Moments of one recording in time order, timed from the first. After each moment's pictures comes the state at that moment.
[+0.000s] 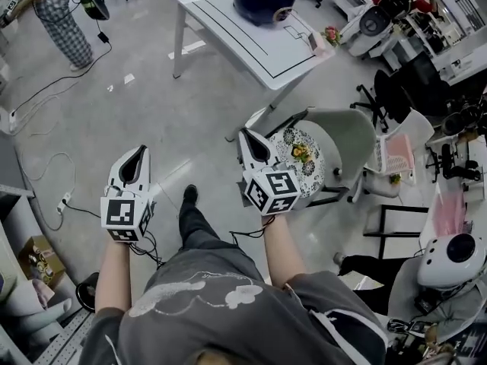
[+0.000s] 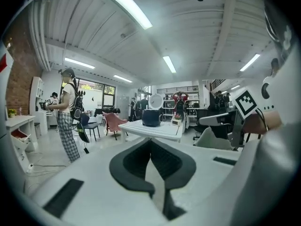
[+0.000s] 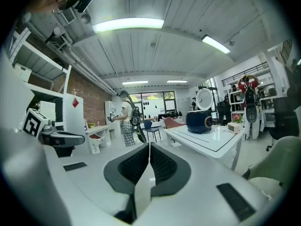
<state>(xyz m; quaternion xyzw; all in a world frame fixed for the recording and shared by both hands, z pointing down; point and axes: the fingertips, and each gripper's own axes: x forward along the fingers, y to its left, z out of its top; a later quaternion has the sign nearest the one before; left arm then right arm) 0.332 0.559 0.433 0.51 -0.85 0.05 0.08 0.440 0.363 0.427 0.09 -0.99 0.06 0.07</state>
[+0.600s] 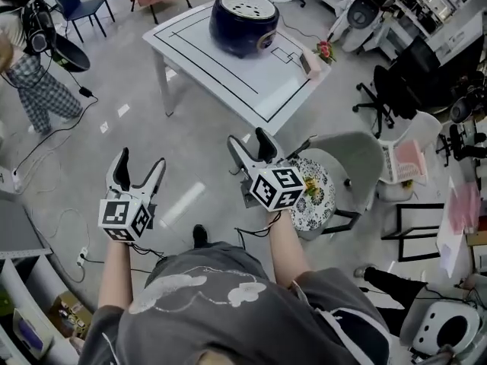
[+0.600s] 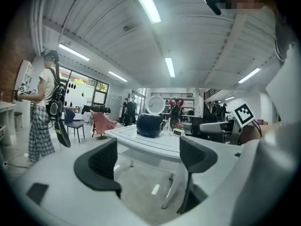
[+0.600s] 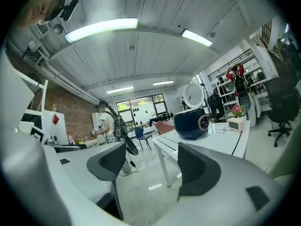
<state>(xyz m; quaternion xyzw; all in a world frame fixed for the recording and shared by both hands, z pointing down) 0.168 0.380 0.417 0.57 -0.82 0.00 0.09 0.307 0.185 0.417 0.14 -0.98 0.14 0.04</state>
